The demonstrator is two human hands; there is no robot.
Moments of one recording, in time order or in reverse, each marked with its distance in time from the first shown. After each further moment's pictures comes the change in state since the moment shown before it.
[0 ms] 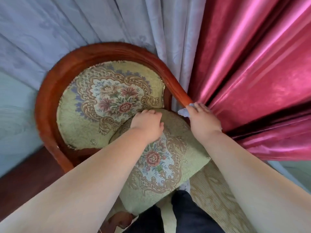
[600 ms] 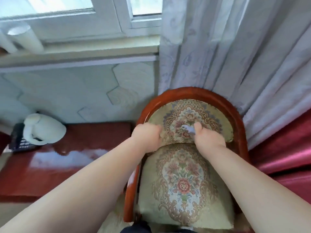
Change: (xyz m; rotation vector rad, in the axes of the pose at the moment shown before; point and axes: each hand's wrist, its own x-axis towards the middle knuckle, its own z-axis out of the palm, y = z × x) left_hand -0.230 -0.162 -0.057 -0.199 0.183 -0.500; right_hand -0.038 -0.244 -0.127 -0.328 0.044 -0.549
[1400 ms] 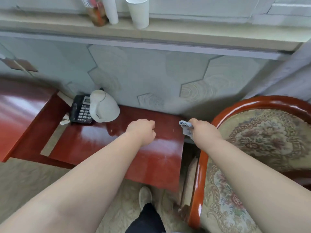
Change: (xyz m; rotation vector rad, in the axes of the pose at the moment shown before) left_hand -0.109 -0.331 0.078 -0.194 -0.074 -0.367; right_hand 0.076 -0.337 0.015 0.073 -0.086 -0.271
